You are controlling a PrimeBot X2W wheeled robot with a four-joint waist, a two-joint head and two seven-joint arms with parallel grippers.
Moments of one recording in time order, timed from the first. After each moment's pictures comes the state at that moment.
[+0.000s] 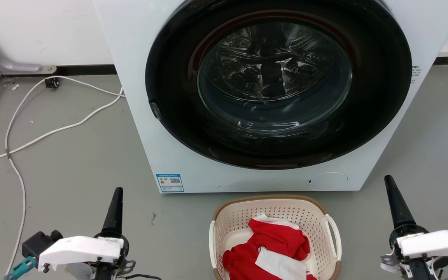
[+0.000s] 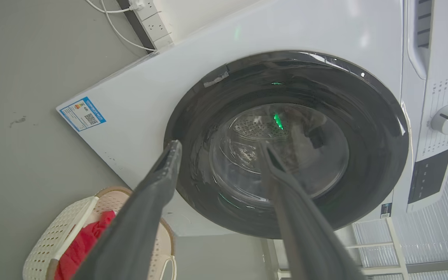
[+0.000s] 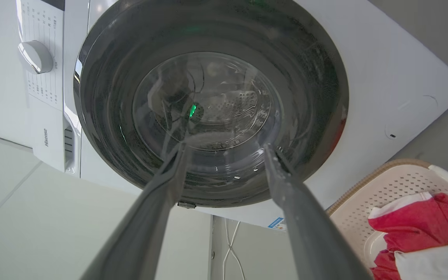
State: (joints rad) left arm -0.05 0.04 0.06 0.17 -1.22 -0.05 0.01; right arm -0.03 -0.04 -0.08 0.15 1.17 0.13 0.01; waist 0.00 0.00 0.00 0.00
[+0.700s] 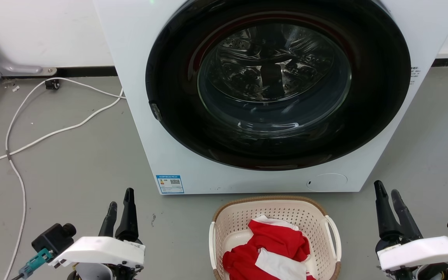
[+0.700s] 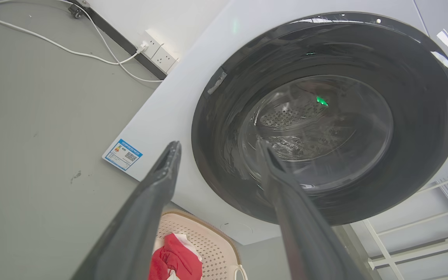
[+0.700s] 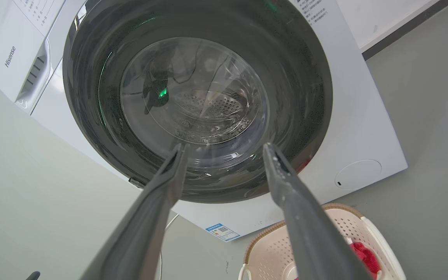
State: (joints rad) left arm -0.02 0.05 -0.02 0.11 -0.85 0.02 -0.07; right arm 0.02 -0.05 -0.03 0.07 0.75 0.13 -0.07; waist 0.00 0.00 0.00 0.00
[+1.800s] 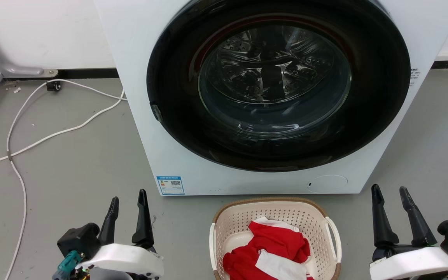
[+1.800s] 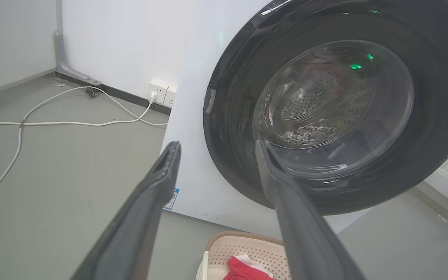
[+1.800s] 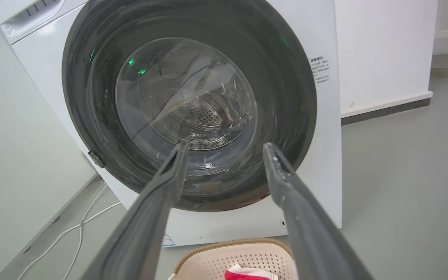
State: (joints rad) left arm 0.01 0.05 -0.09 0.07 -0.46 0.06 -0.16; right arm 0.07 -0.05 -0.02 0.00 0.35 0.13 -0.16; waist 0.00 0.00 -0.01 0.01
